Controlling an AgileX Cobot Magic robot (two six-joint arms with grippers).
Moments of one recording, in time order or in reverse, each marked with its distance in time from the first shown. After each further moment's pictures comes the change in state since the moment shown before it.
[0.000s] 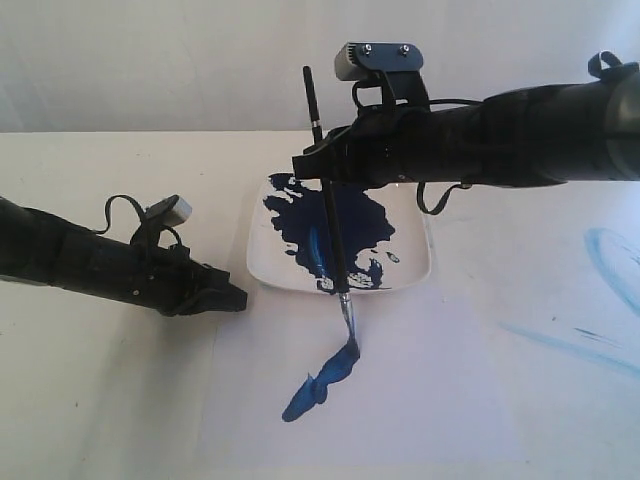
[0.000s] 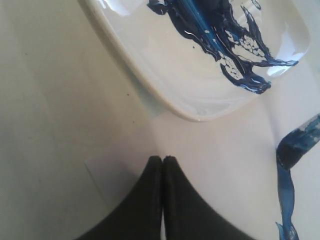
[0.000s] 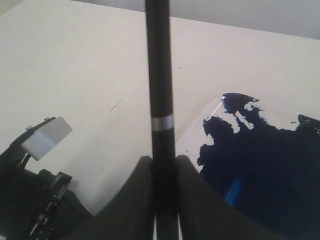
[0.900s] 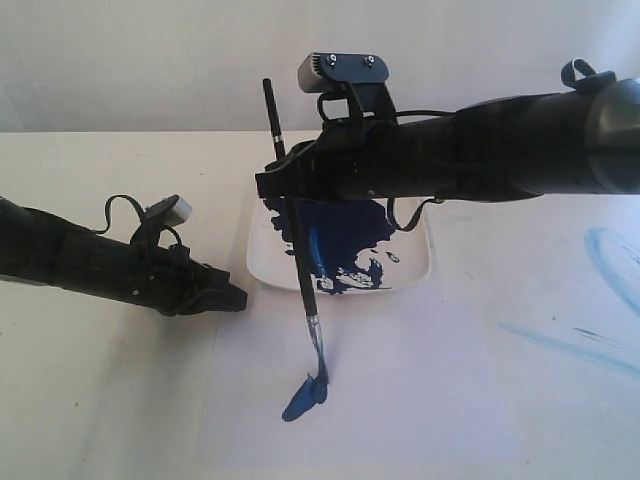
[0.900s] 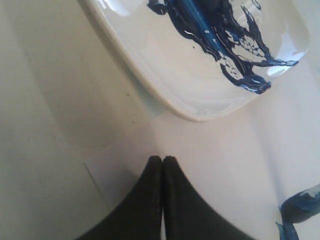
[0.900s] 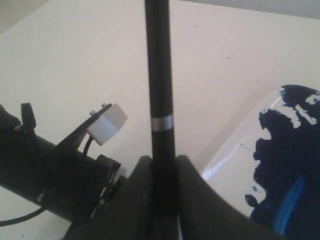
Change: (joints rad) left arm 0.000 0.000 0.000 0.000 0.000 0.000; right arm 0.086 -0.013 0.015 -0.004 0.027 0.047
